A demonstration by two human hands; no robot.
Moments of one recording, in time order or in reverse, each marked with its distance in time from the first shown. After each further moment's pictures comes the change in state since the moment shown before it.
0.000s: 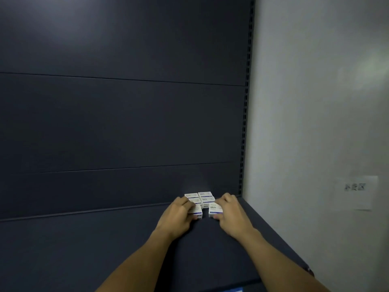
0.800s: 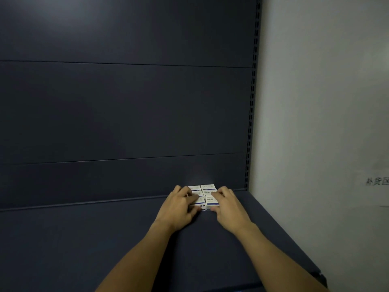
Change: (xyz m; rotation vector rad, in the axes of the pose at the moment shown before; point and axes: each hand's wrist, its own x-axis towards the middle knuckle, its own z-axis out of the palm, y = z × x) left_hand 0.011 -0.005 0.013 0.150 0.009 0.011; right_hand 0.021 0.016 0.033 0.032 -0.001 -0.079
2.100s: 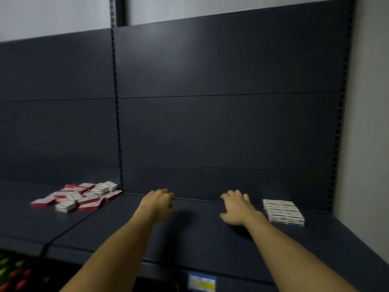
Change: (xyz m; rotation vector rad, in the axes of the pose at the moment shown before) left_hand -0.176 -0.142 -0.214 0.399 -0.317 -0.495; right_hand 0.034 -0.219 -0.014 -0.182 -0.339 -0.202
